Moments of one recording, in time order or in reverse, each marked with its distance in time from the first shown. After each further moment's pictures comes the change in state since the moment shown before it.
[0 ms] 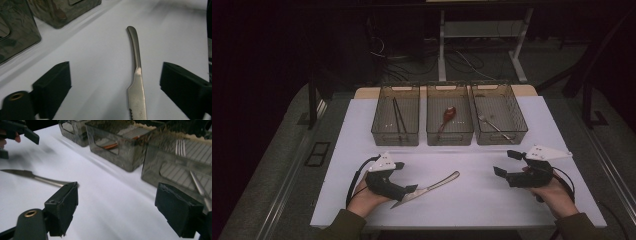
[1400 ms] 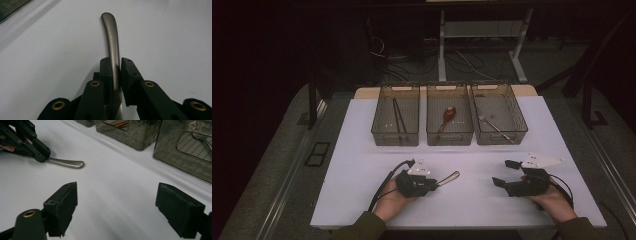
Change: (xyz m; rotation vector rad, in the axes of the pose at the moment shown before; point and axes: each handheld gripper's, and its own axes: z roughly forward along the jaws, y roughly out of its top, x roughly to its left) left arm -0.031 0.016 0.068 0.173 -0.056 0.091; right arm 0.004 -0.021 0.007 0.085 0.044 0.000
